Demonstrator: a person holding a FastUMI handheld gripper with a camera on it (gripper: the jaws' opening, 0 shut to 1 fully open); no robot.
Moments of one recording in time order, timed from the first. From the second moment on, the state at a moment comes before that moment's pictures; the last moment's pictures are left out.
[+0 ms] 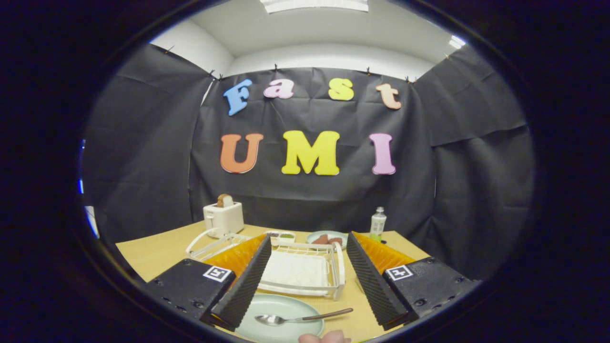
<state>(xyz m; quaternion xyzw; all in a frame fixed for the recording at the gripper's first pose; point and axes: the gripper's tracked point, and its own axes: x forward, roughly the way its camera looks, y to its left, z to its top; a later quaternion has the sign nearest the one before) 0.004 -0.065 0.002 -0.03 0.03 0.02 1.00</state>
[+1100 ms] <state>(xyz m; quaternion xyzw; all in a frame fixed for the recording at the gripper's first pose) -0.041 0.005 0.018 -0.03 -0.02 0.01 1.00</state>
